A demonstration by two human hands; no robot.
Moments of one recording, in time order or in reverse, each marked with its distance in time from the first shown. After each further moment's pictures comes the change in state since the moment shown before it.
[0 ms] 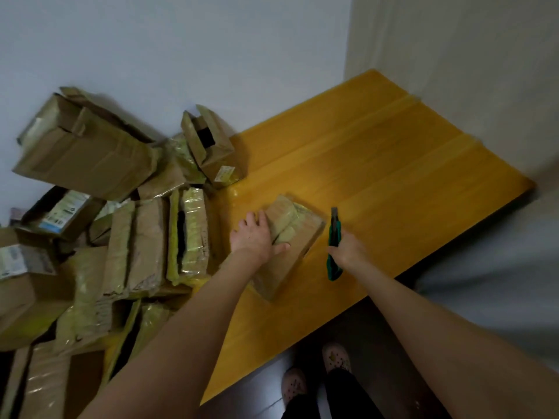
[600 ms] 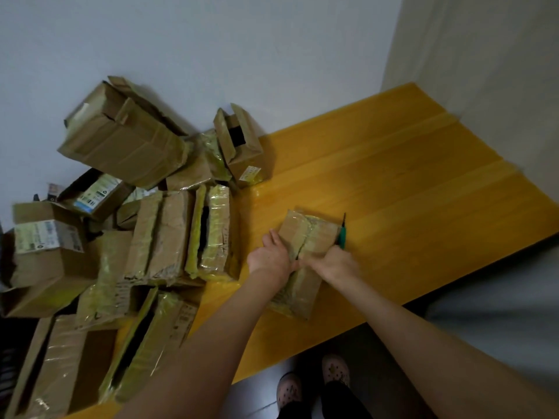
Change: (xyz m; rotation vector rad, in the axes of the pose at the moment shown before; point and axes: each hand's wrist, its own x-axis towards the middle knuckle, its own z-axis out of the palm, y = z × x) left_hand -0.025 0.003 0.012 -0.009 -0.068 -0.135; right_hand -0.017 -0.043 0.026 -0.139 -0.079 -0.058
